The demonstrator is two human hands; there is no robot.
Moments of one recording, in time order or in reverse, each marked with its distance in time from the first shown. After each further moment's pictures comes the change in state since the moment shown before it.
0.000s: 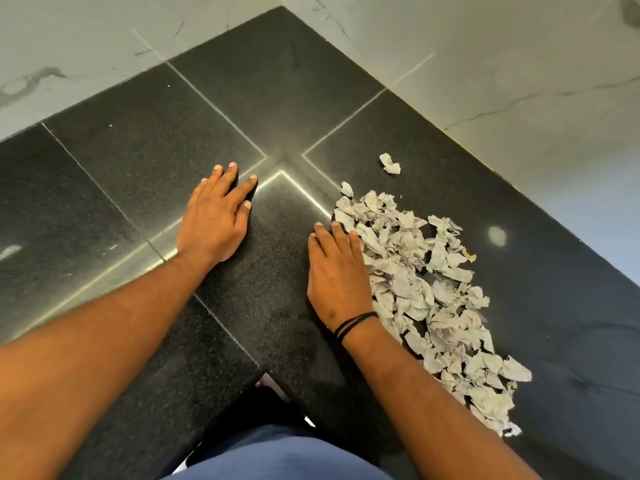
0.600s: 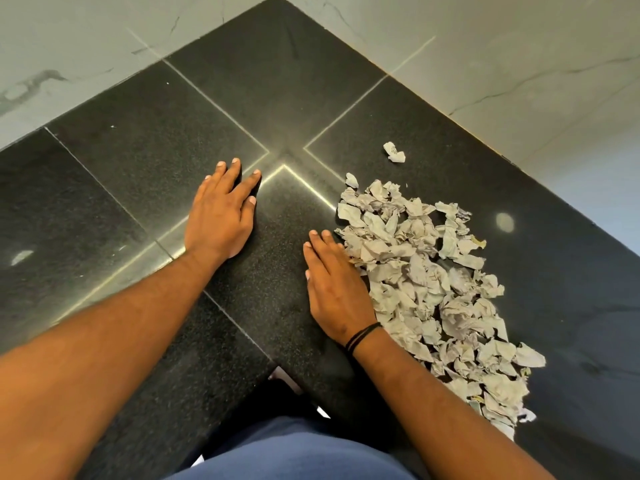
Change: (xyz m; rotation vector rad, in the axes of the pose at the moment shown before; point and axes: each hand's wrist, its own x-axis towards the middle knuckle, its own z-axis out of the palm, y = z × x) left_hand 0.000 0.001 0.000 0.009 0.007 0.010; right_hand -0.026 -0.003 0.025 0.207 0.045 -0.098
